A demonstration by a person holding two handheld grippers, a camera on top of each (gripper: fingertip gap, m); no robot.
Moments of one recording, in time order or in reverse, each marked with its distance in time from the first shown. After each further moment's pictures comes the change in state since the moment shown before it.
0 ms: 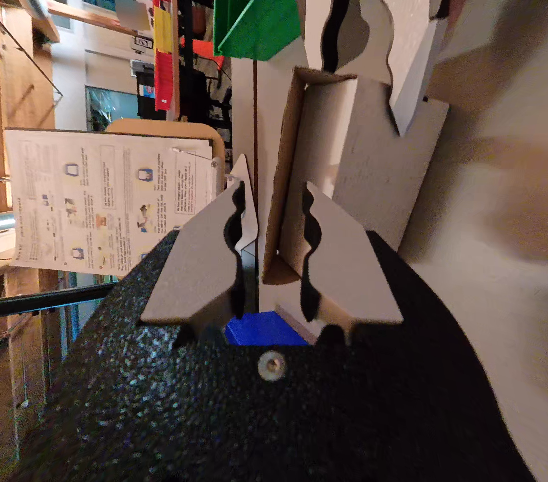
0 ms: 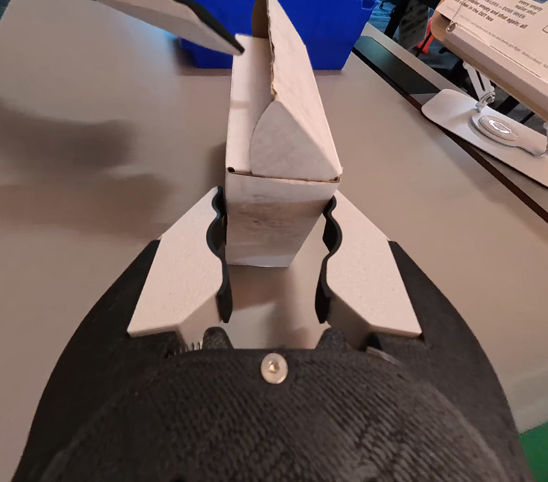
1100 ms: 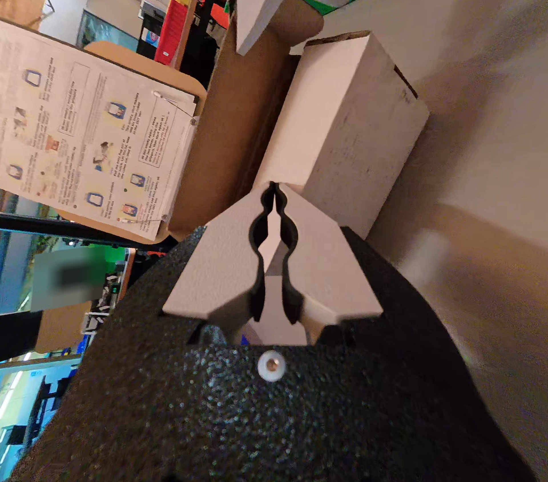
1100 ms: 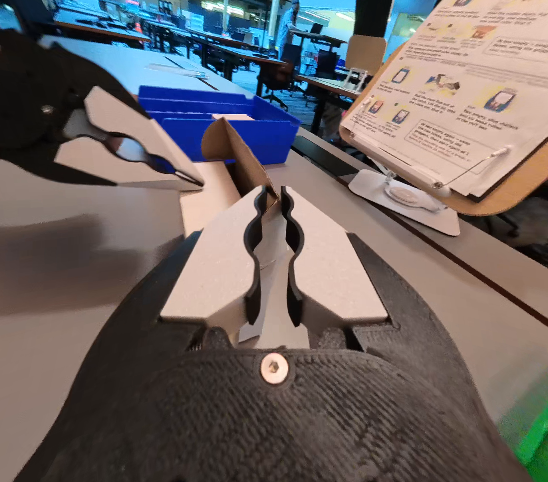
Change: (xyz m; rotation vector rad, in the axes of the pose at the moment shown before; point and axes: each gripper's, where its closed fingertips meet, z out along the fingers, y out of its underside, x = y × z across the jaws) left arm 0.036 0.022 -0.009 -0.023 -0.054 -0.307; right arm 0.020 -0.080 -0.031 0.293 0.214 0.021
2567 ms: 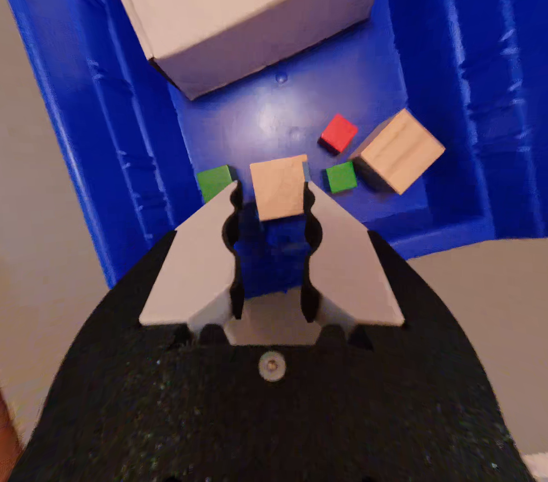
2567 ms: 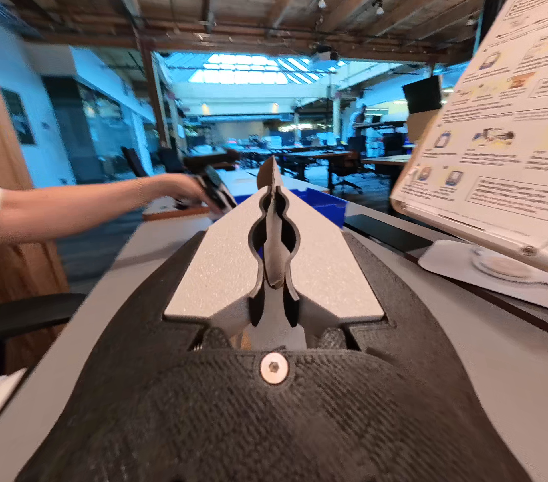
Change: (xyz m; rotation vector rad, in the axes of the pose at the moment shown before) left arm -0.083 0.325 -0.085 -0.785 0.141 -1.108; right arm 0.024 -0.057 0.004 0.366 -0.246 0.293
